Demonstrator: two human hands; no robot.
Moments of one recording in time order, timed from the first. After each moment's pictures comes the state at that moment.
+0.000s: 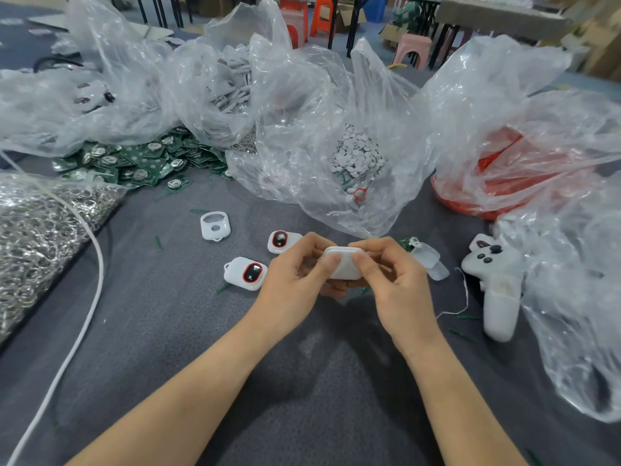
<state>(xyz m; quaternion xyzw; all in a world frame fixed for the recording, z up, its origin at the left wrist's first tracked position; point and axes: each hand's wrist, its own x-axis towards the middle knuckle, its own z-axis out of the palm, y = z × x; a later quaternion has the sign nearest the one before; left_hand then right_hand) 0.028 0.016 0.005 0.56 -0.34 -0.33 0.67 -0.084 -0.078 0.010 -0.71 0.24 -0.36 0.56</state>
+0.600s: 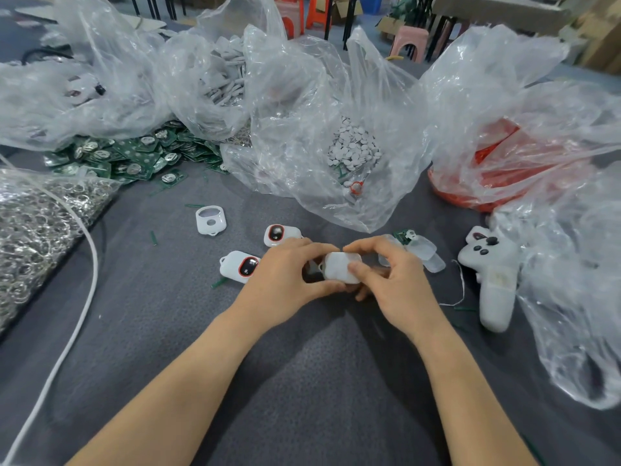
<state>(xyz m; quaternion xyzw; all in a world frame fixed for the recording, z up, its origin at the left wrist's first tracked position) 0.045 0.021 0.003 0.72 -0.55 -0.12 0.41 -0.090 -0.089 0.010 -0.75 0.28 -0.25 0.54</state>
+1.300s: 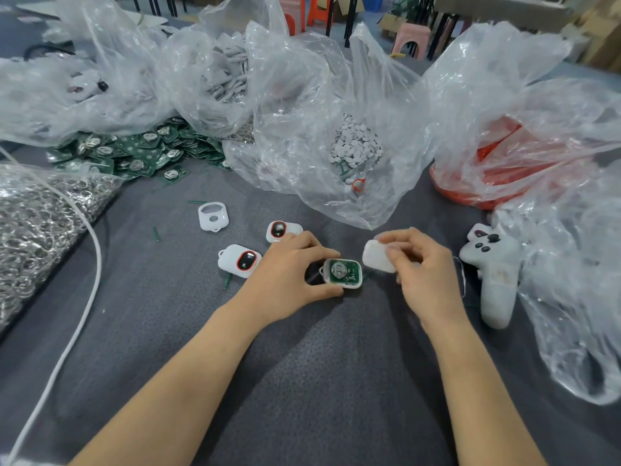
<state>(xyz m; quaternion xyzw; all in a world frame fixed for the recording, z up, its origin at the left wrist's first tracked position) 0.050 0.018 -0.001 0.73 -0.58 -0.12 0.34 -0.102 -0.107 0.009 -0.73 0.38 -0.33 0.45</state>
